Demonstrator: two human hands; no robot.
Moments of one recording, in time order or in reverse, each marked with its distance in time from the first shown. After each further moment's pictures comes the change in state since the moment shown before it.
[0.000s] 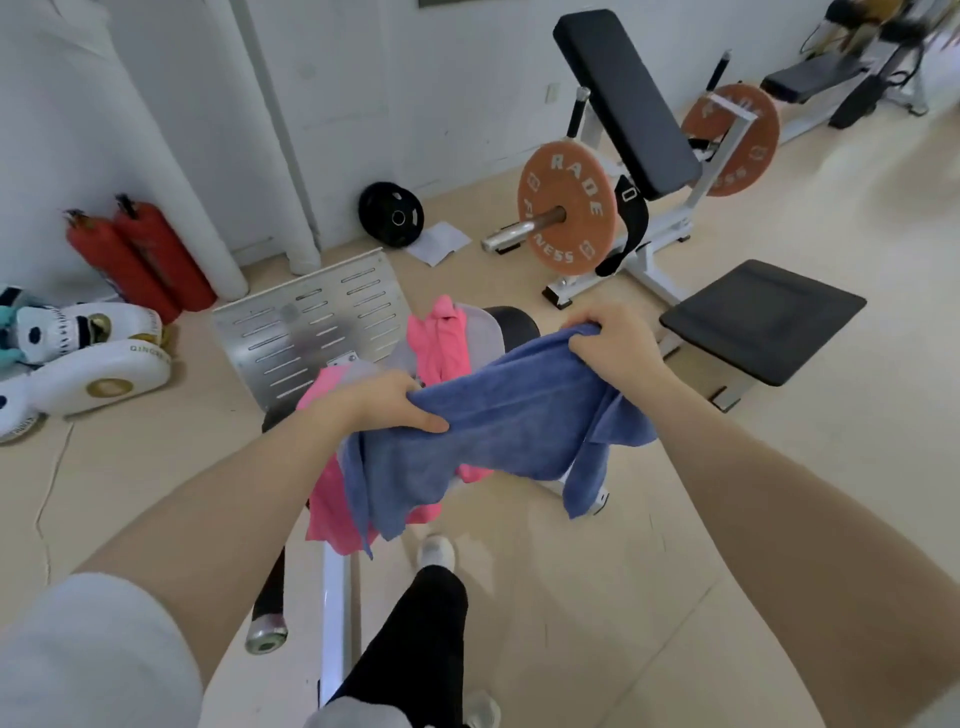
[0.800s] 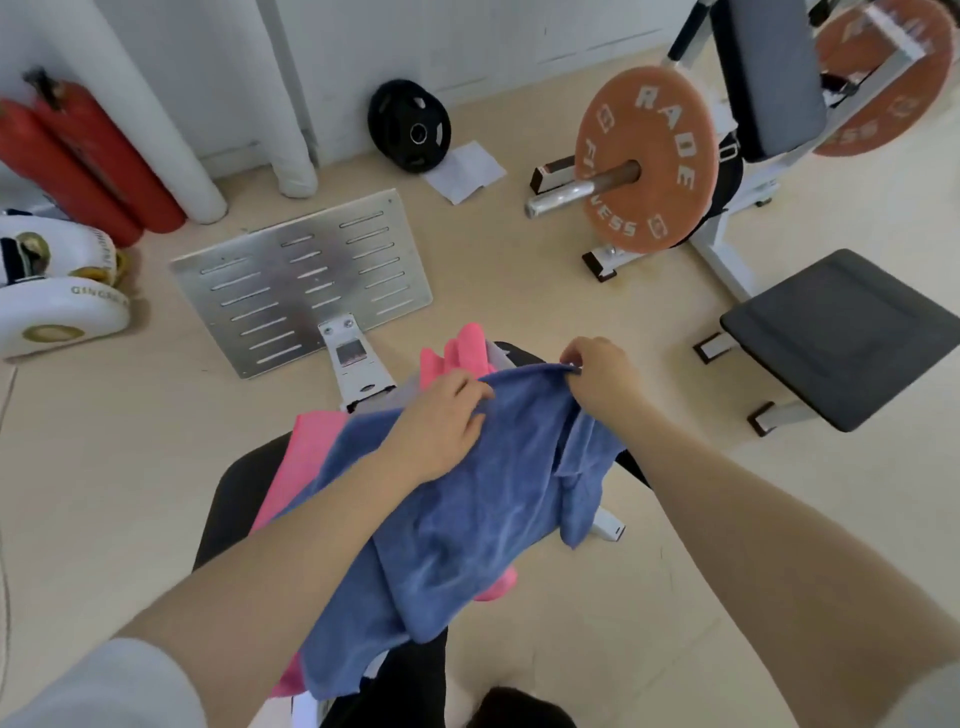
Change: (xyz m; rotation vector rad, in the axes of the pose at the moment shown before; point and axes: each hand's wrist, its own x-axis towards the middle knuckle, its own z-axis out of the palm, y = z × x) left_hand 0.220 -0.043 -0.033 0.052 0.396 0.290; right_hand 0.258 0.045 0.133 -0.396 -0.323 0.180
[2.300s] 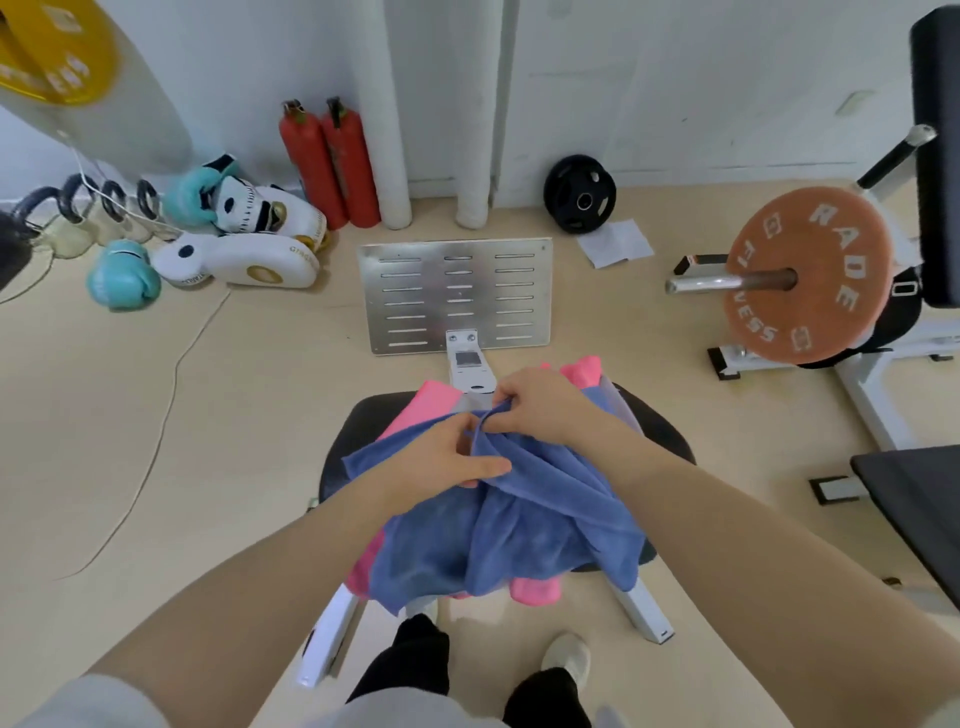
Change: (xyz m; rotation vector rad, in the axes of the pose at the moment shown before) left_hand -0.132 0.019 -0.041 -0.952 0.038 -0.577; right_hand -0.093 -0.140 0.023 -0.048 -0.467 -0.694
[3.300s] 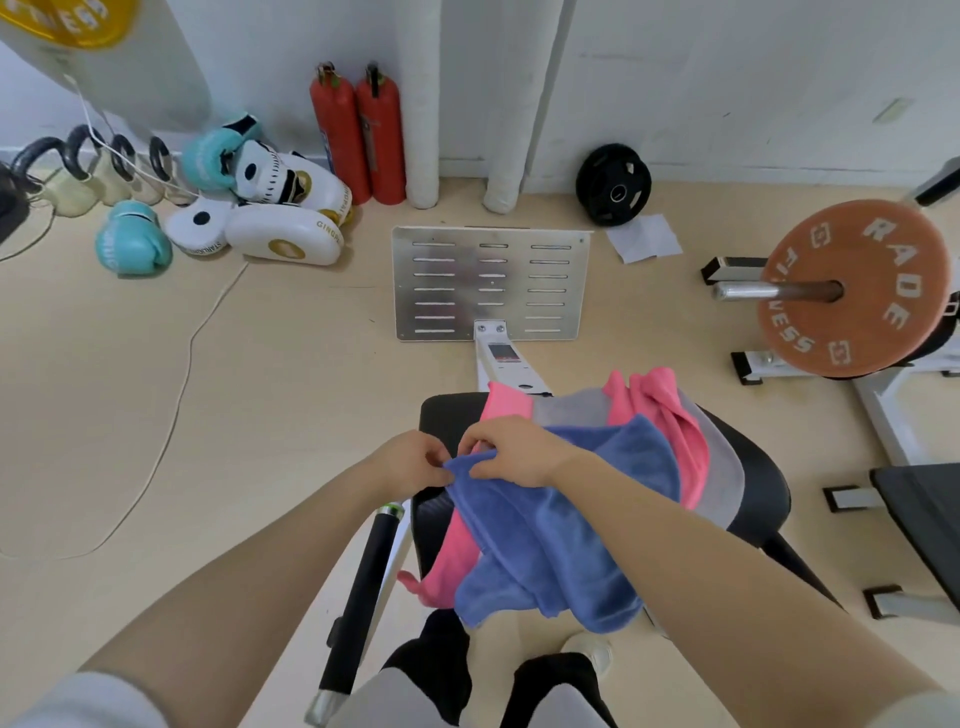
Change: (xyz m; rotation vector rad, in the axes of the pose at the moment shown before) left_hand -0.014 -0.077 -0.133 0.467 0.084 -0.186; right_hand 0.071 -0.078 0.090 -0.103 -0.259 -0.053
